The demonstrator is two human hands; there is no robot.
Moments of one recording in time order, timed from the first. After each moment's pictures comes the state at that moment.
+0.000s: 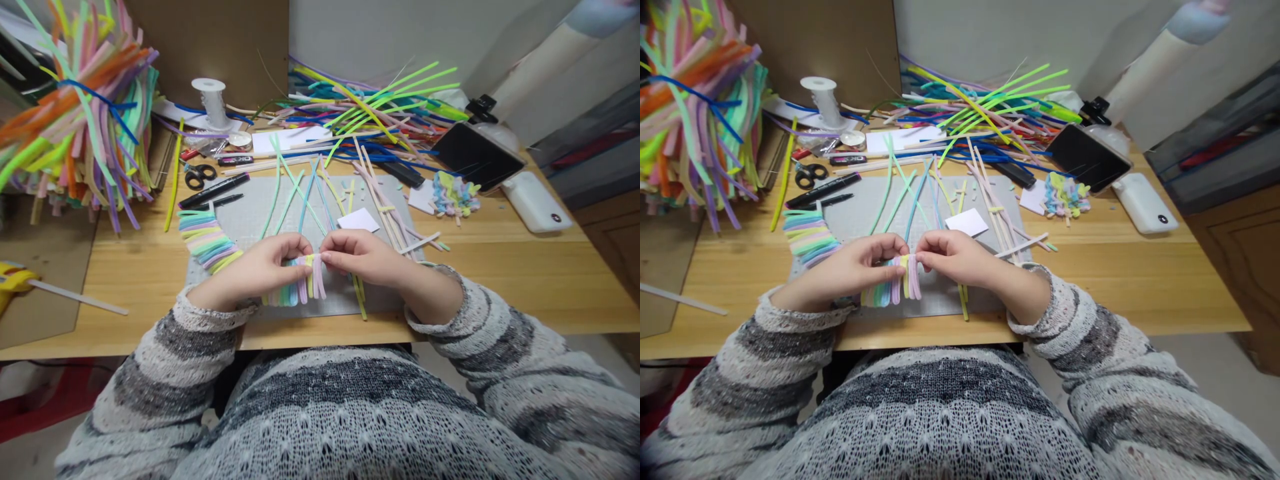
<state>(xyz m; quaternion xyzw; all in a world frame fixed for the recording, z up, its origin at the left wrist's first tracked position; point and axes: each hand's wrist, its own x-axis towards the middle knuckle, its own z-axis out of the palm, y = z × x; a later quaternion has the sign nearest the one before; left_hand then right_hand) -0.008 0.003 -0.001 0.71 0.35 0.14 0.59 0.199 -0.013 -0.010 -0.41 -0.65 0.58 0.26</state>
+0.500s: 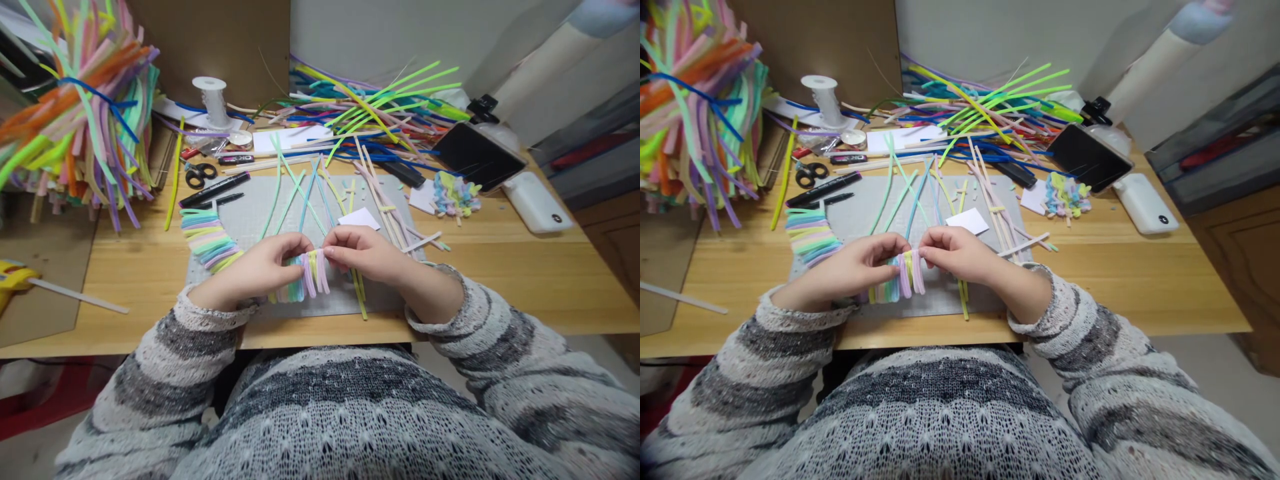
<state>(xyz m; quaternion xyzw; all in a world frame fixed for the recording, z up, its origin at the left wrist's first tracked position) -0.008 0.004 -0.004 0.74 0.35 0.15 0.56 0.200 -0.011 -0.015 -0.43 -0.62 0.60 0.27</state>
